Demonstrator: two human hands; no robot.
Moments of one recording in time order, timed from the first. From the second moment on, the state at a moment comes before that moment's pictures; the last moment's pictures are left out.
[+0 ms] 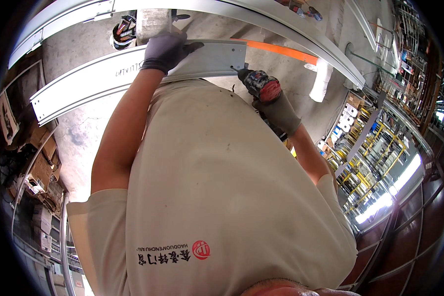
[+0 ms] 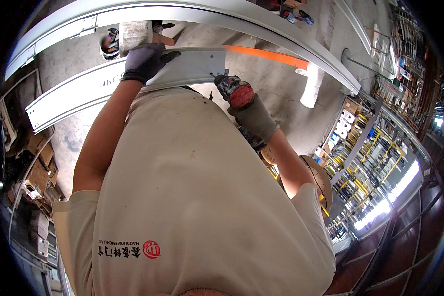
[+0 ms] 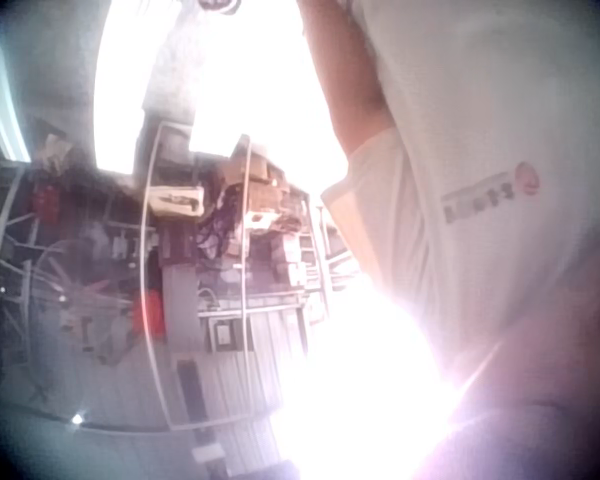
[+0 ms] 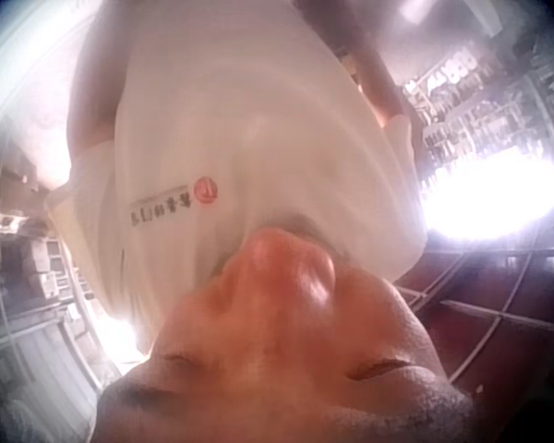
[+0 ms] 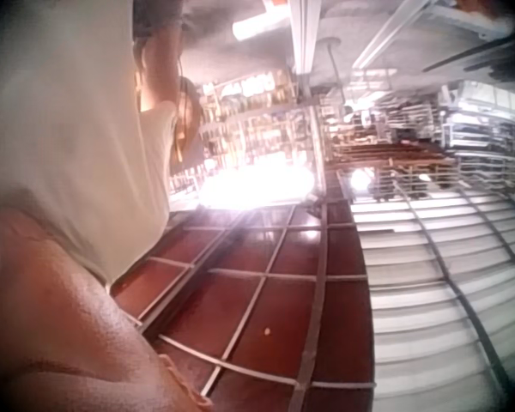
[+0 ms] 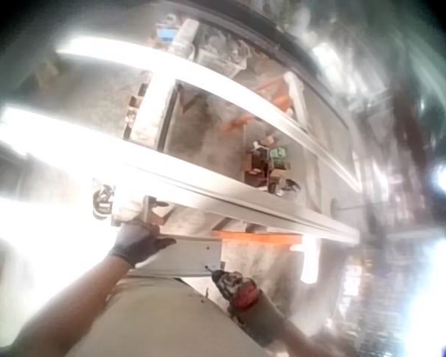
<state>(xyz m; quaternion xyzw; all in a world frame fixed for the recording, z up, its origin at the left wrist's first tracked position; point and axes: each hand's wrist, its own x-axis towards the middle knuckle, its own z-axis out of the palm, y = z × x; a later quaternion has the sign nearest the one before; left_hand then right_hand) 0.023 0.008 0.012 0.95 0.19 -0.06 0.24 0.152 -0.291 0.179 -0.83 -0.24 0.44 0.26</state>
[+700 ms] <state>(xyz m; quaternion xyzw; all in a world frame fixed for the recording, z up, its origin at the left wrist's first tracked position) 0.024 0.011 0.014 0.95 0.20 -0.05 0.25 0.150 -0.288 0.187 -0.84 -0.08 0.48 0.25</state>
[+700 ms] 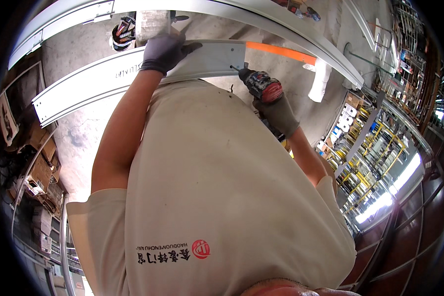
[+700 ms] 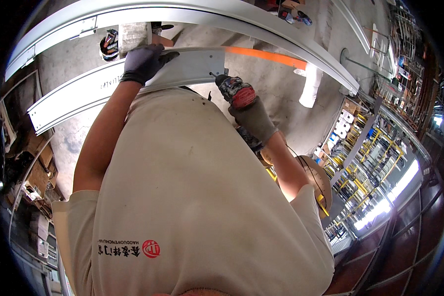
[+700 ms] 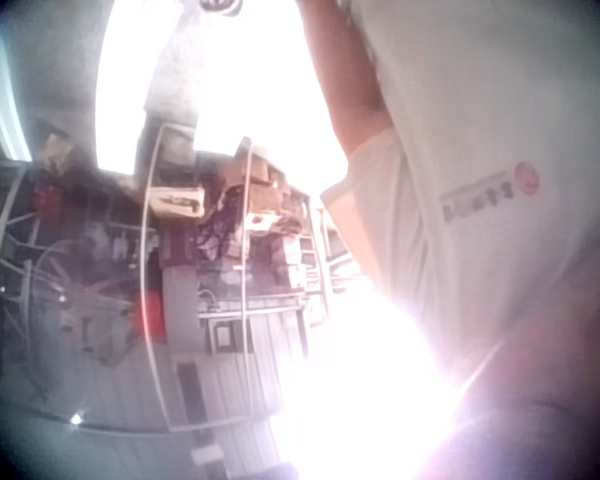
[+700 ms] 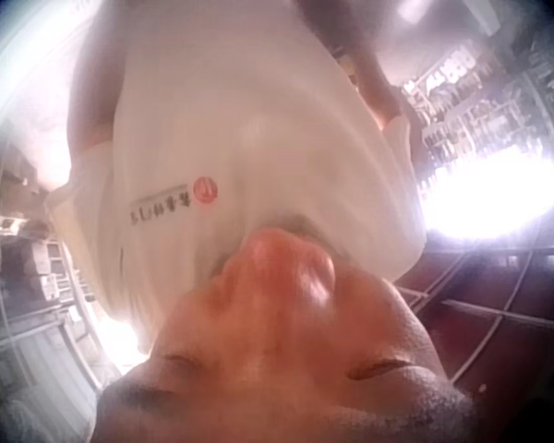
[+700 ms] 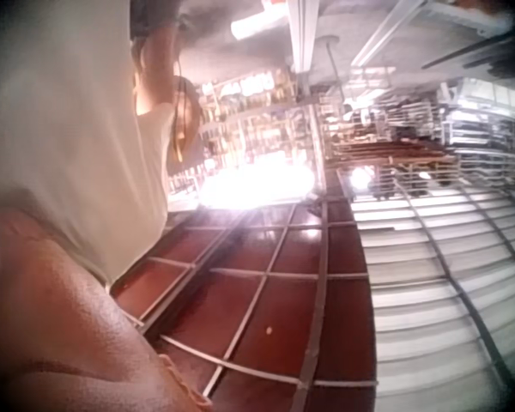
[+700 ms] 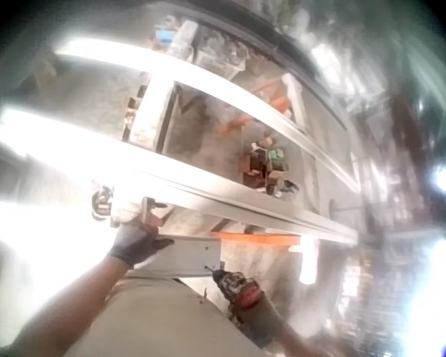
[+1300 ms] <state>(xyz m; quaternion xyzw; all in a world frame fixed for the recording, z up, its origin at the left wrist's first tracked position) 0.017 0.009 0.008 0.94 0.18 -0.02 0.28 0.168 -0.280 0.223 -0.77 -0.04 0.54 0.35</state>
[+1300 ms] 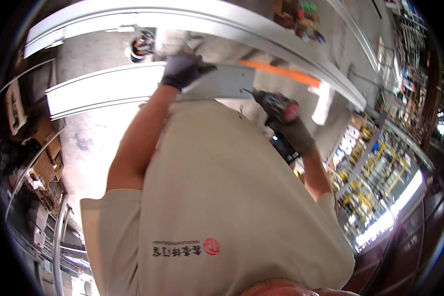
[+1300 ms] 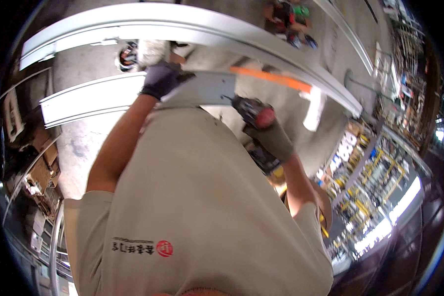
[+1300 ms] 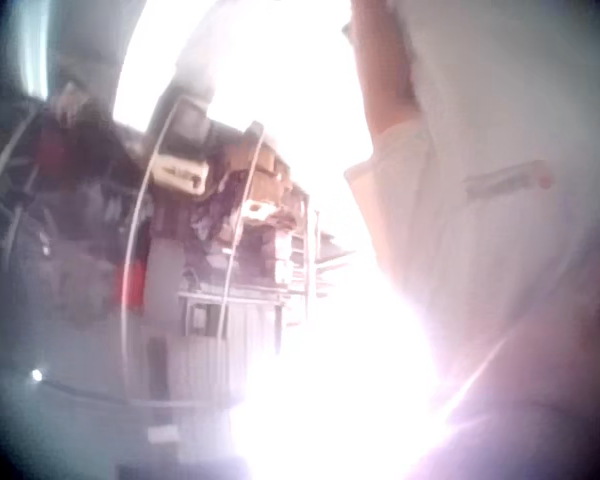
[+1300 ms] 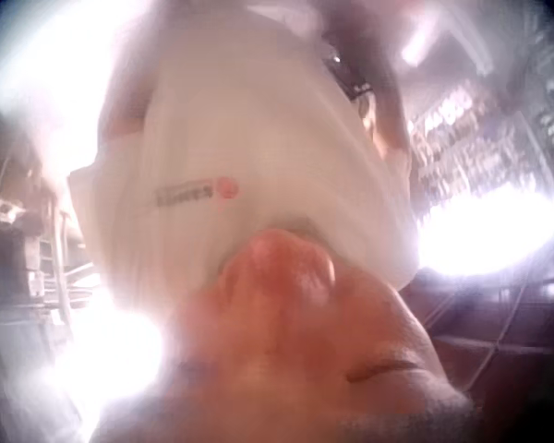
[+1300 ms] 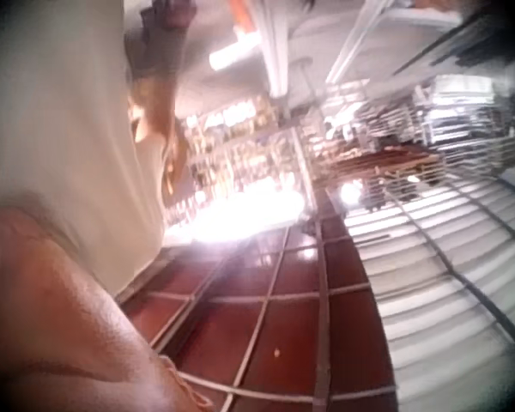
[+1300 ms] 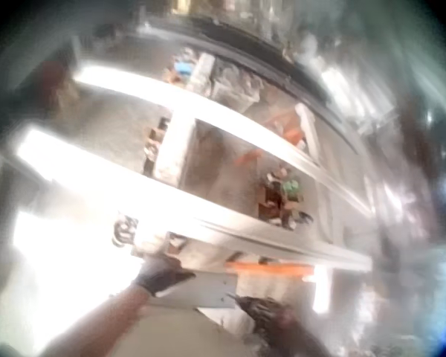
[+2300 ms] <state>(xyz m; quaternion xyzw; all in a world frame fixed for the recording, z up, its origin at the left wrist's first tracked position) 0.014 0.014 0.001 0.93 0.18 0.01 0.33 0.256 0.093 0.077 -0.56 -0.47 0.51 0.46</state>
